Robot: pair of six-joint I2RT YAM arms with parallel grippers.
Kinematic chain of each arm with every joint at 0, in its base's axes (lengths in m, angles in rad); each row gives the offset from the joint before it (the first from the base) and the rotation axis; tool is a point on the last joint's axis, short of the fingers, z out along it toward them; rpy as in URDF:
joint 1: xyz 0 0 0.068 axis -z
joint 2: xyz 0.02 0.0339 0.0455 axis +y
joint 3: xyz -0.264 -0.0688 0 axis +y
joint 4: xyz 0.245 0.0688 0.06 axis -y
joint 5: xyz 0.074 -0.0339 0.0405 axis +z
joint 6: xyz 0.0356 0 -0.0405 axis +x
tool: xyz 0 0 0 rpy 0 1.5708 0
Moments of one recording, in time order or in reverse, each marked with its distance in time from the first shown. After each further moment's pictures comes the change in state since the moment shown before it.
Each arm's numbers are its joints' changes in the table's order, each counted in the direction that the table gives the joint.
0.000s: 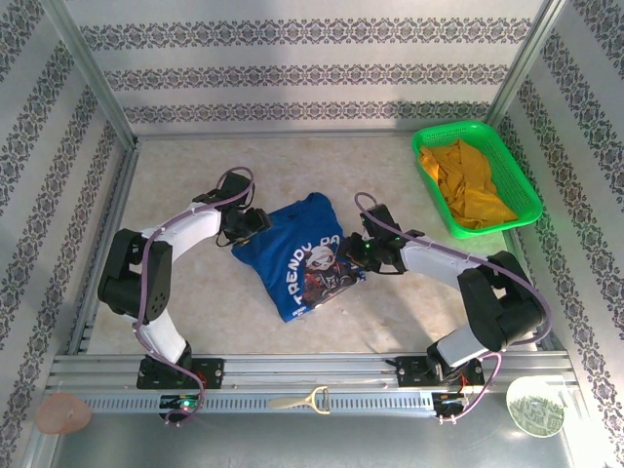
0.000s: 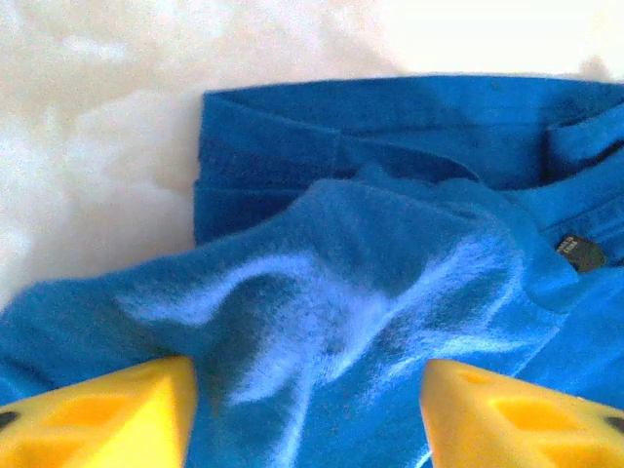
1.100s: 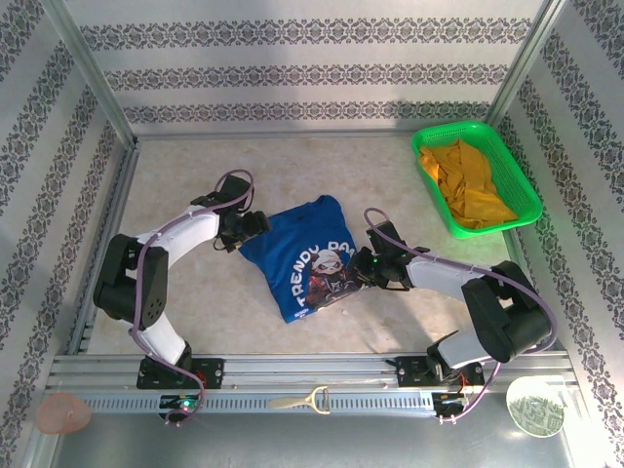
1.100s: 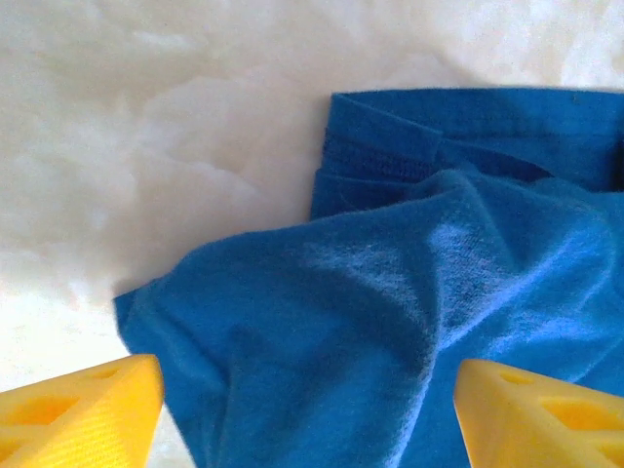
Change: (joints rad) left arm 0.018 -0.031 0.025 -0.050 0.055 0.040; right arm 0.000 -0.072 0.153 0.064 -0.069 0.118
